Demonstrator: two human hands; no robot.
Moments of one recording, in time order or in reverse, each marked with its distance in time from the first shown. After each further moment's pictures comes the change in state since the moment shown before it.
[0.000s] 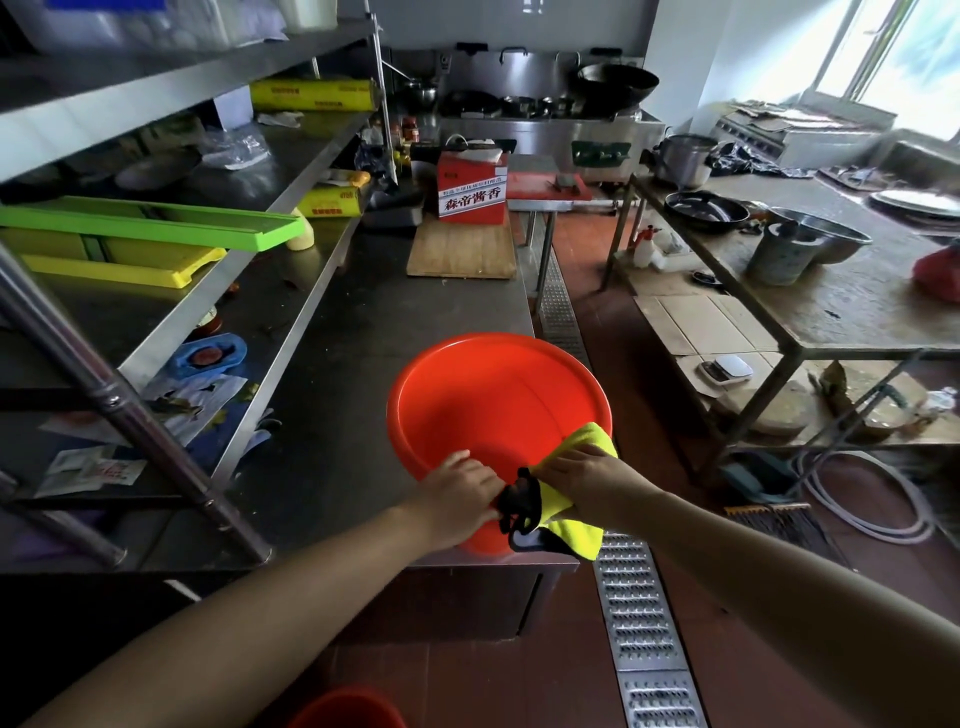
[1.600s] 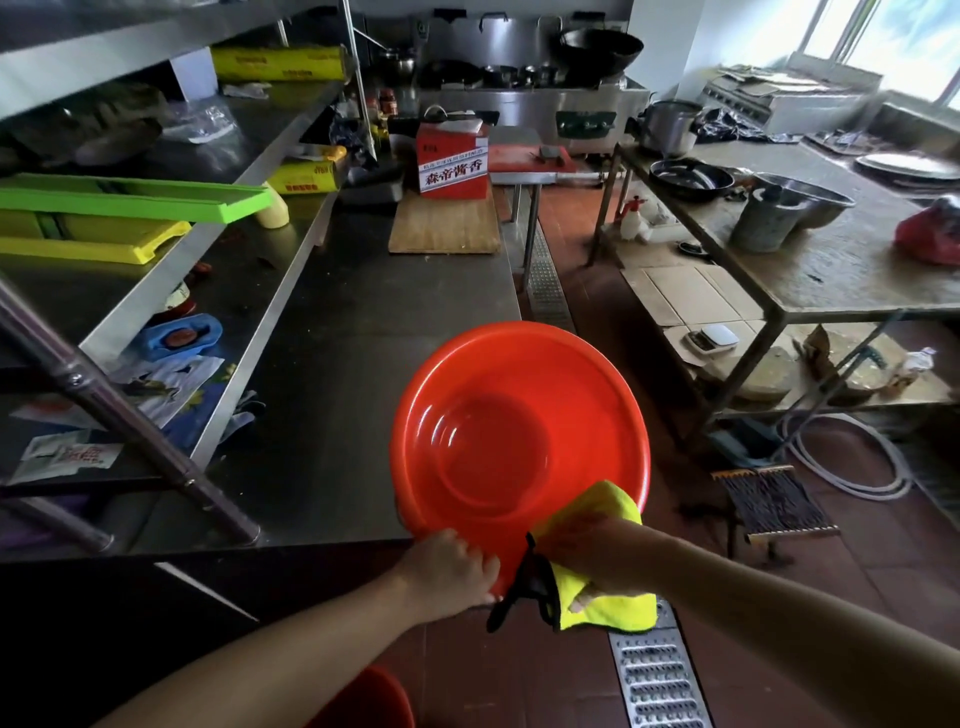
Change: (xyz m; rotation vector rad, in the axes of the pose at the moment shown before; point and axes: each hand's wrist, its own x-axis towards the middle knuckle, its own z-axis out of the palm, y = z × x) left_hand -0.055 0.065 0.058 0.419 -0.060 0.356; right_hand -0.072 -0.053 0.045 0.138 -0.694 -0.084
